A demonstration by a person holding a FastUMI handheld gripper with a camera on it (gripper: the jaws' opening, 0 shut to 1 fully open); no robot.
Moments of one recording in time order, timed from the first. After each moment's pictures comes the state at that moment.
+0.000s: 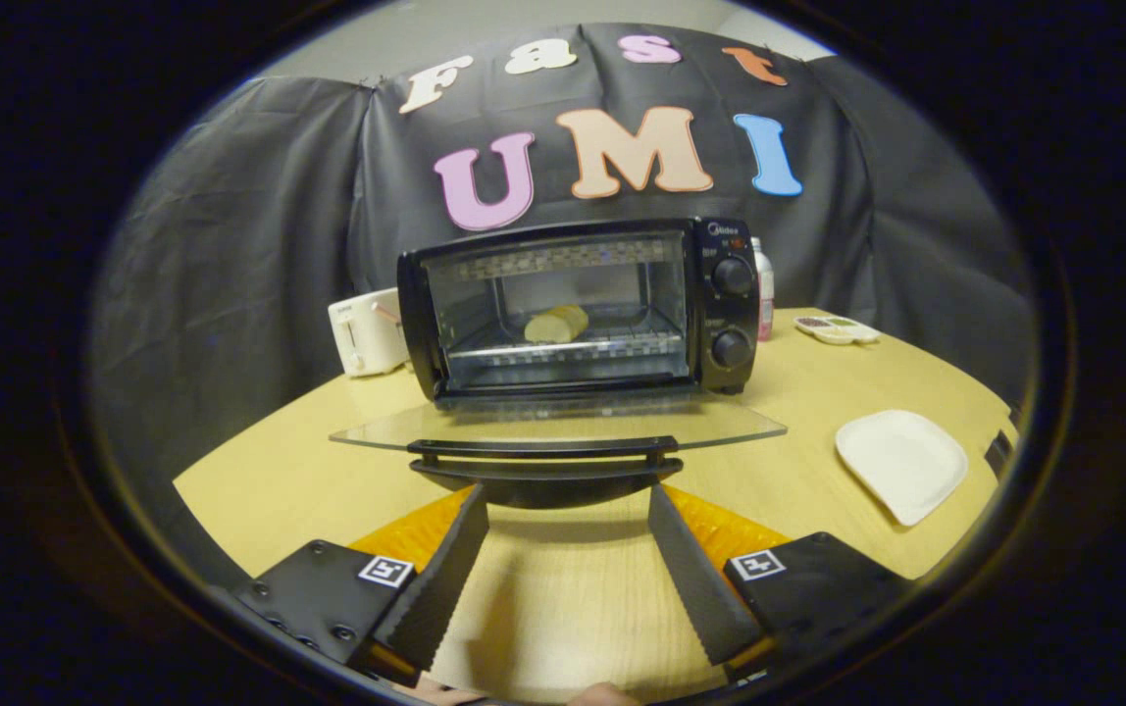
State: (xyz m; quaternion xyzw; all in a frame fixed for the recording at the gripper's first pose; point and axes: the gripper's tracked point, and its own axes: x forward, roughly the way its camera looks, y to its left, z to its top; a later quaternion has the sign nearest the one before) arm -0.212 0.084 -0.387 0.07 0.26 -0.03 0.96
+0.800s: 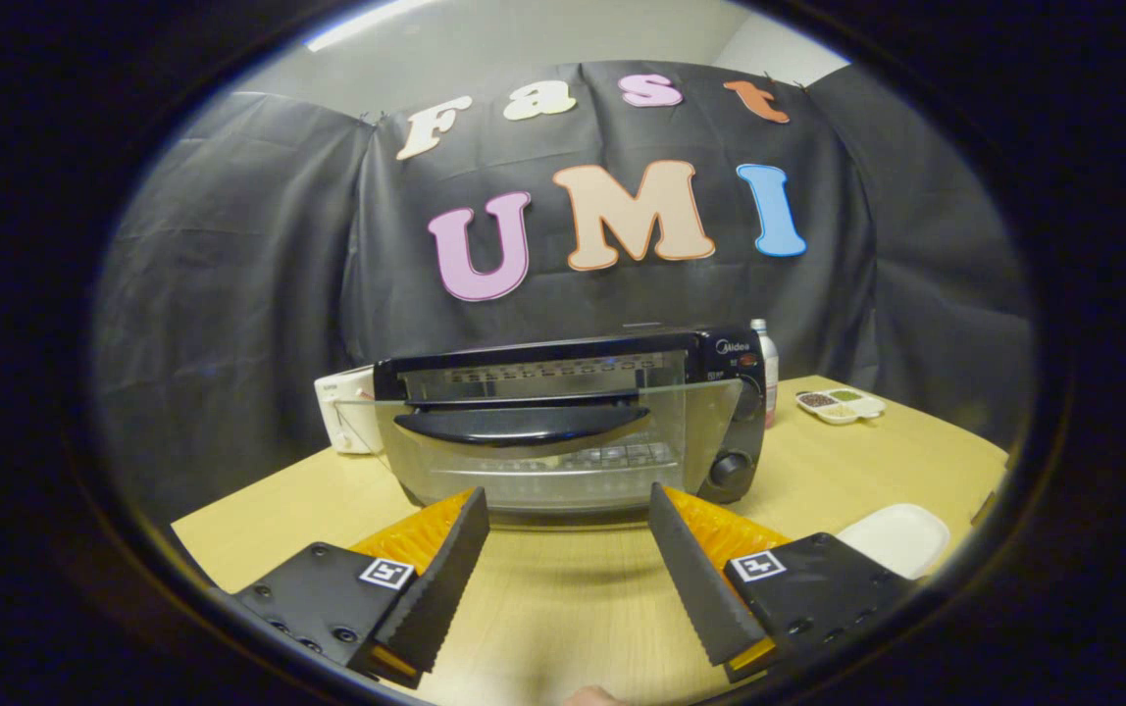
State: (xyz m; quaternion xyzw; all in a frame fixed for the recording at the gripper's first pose) arm -0.129 0.061 -0.336 0.05 0.19 -0.04 0.98
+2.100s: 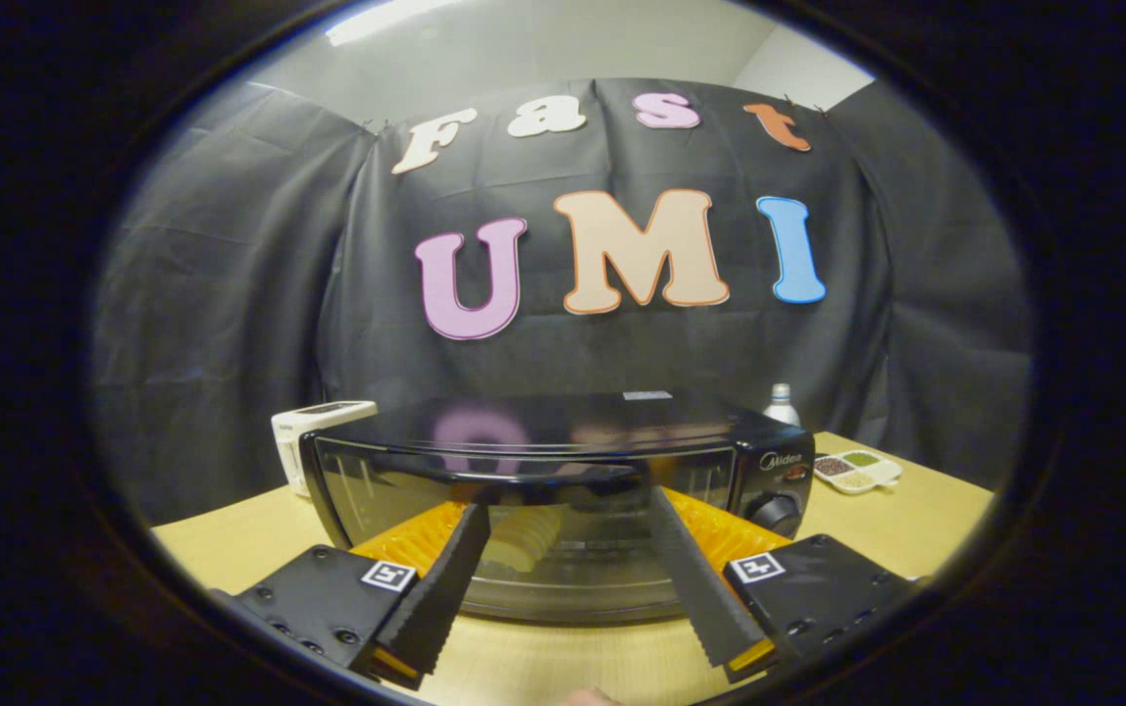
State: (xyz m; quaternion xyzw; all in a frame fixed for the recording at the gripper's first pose) arm -0.028 0.045 -0.314 0.03 0.14 -0.04 0.99
